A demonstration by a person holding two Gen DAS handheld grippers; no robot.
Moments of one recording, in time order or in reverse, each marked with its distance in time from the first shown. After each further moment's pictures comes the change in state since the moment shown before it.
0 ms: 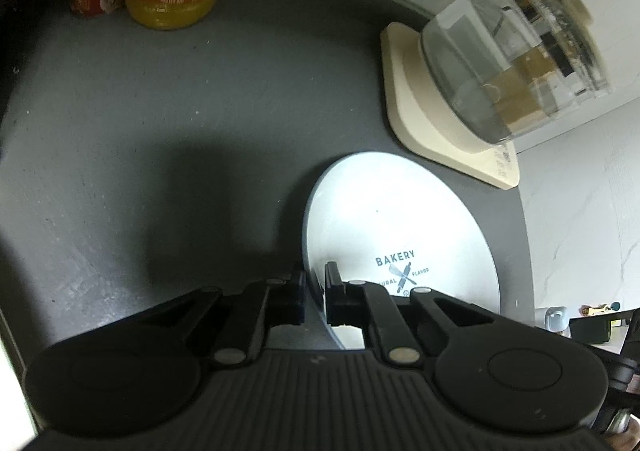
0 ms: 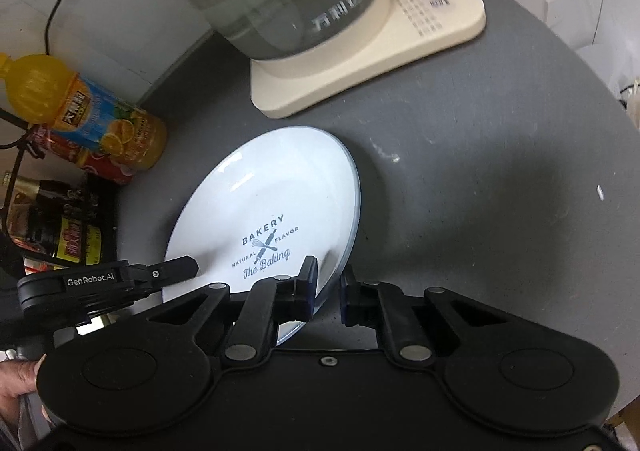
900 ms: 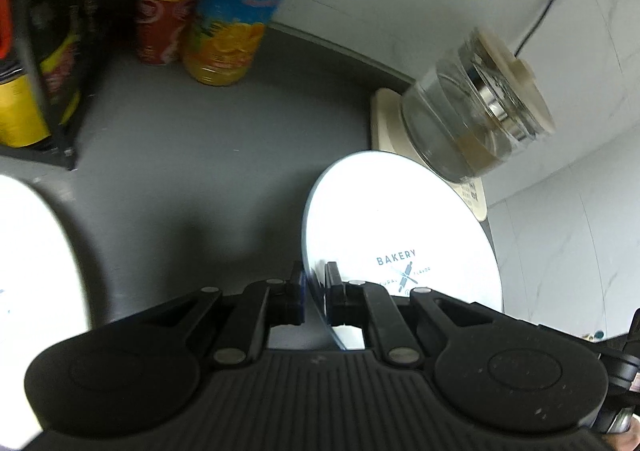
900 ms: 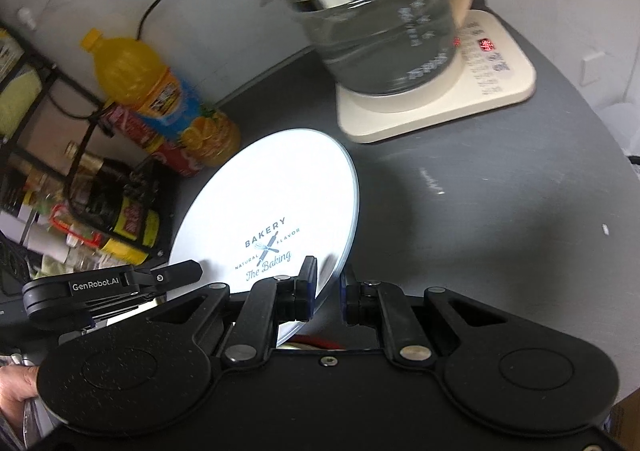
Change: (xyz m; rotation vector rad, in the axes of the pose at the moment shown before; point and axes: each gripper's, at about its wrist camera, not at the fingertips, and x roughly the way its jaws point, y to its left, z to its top) left arm -0.090 0.010 -0.038 -0.054 -0.178 -0.008; right arm -0.047 0.054 -0.016 -0.142 -0.073 0.078
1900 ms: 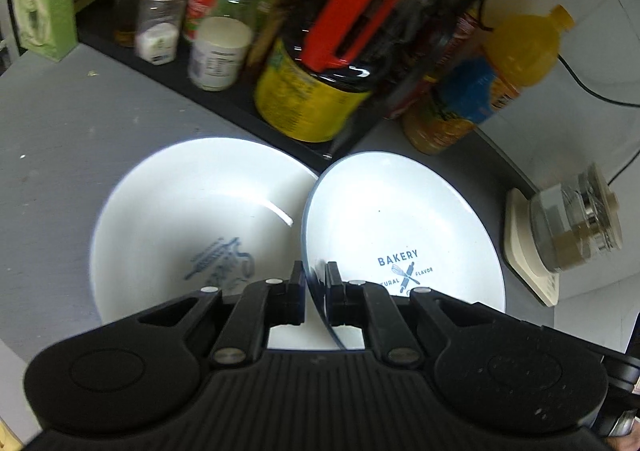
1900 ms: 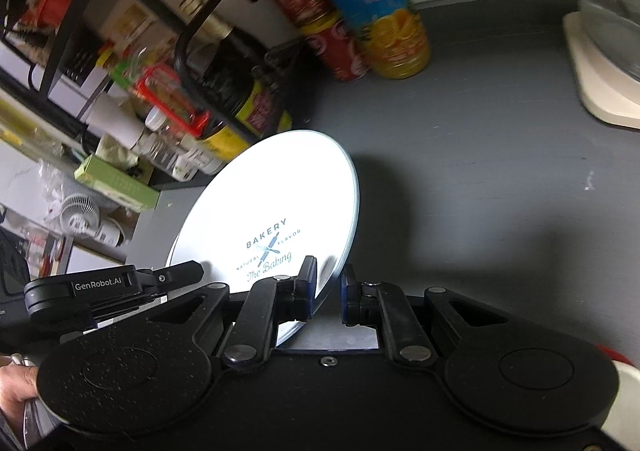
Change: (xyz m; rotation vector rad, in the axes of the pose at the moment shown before) left arm -0.102 0.153 -0.037 -0.308 -0.157 0.182; right arm 0.079 0.155 -0.031 -0.285 0.199 0.173
